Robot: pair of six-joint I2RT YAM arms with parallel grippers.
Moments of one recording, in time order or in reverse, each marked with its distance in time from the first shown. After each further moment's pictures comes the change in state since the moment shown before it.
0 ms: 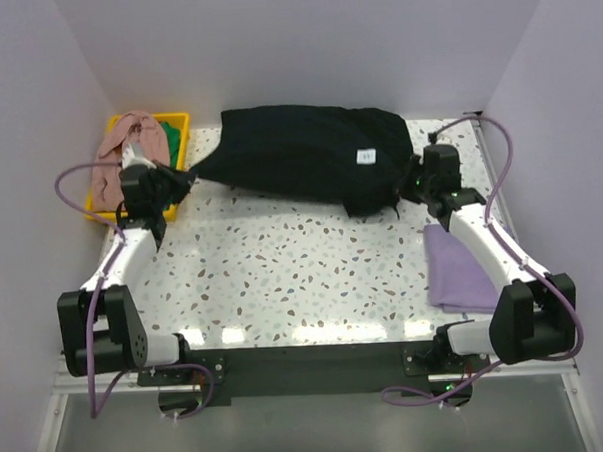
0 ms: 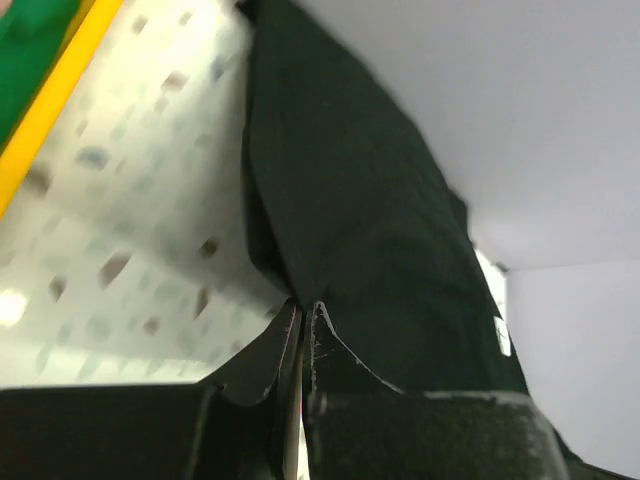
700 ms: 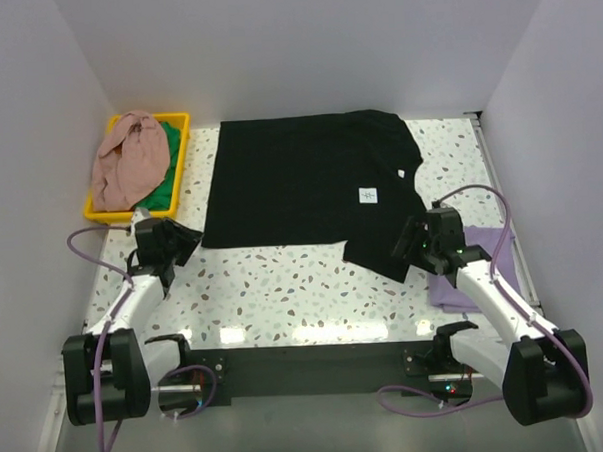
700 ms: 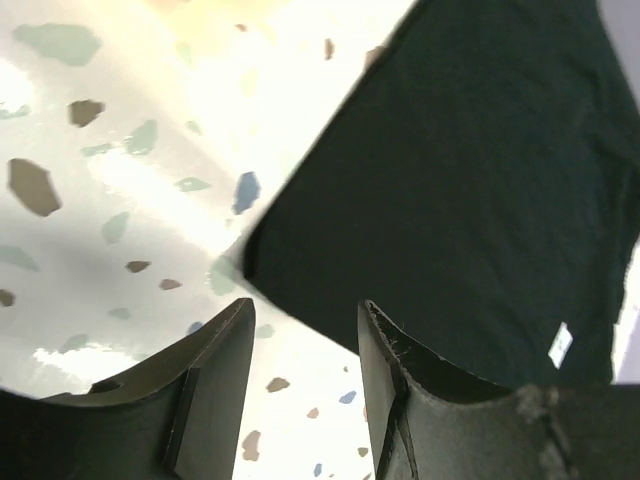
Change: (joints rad) left arm 0.000 -0.280 -0.489 -0.166 -0.148 -0.042; right arm 0.000 -0.314 -0.522 -0.152 -0.040 0.068
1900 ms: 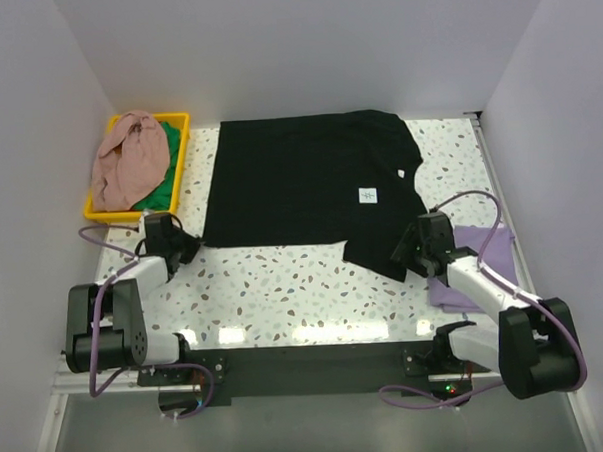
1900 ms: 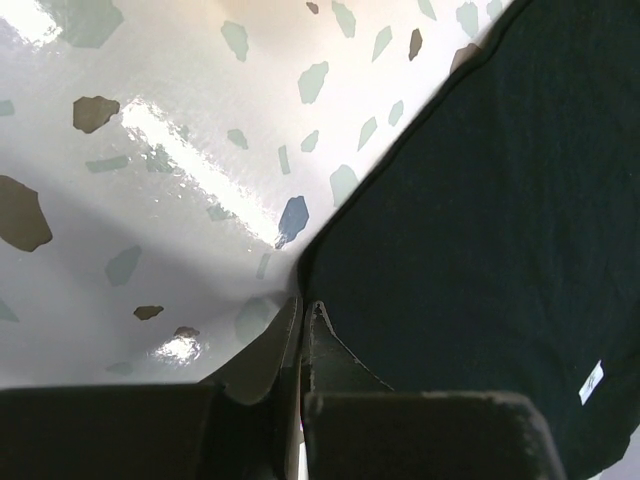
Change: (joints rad) left arm -0.011 0.279 0.052 0.079 -0.027 -0.056; right arm 0.021 0.139 -0.088 0.162 0.047 0.114
